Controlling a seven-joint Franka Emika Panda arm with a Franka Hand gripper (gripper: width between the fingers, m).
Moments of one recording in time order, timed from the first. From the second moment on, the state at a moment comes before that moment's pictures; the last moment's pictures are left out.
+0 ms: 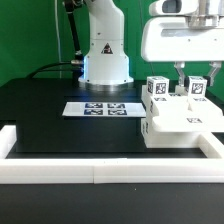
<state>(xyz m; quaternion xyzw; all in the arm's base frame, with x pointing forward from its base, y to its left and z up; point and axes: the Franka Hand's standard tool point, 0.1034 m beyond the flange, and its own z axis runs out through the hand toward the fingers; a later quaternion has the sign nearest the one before) 0.526 0.133 0.114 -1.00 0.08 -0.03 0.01</state>
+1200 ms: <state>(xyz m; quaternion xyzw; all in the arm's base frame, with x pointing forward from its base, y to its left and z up) 0.526 0.133 0.113 -0.93 0.36 -0.03 0.02</state>
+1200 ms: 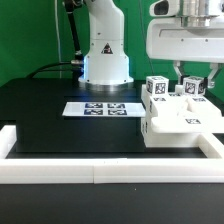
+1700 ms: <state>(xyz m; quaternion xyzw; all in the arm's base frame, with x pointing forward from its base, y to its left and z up) 0.525 0.136 0.113 -0.98 0.21 -0.03 0.02</state>
